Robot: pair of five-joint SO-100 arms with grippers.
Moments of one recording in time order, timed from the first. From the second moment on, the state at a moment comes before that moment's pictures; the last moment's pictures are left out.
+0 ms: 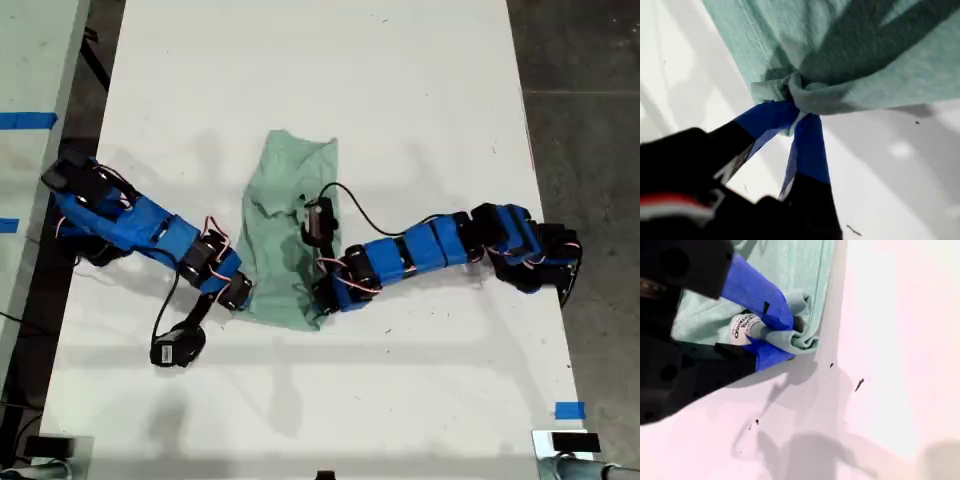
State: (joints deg) arm 0 15.2 72.3 90.9 70.0 -0.6; arm 1 -12.7 44.4 43.2 69.1 -13.2
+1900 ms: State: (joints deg) arm 0 -56.8 125.5 114.5 75.7 34.9; arm 1 51.2 115.8 92.2 94.3 -47.8
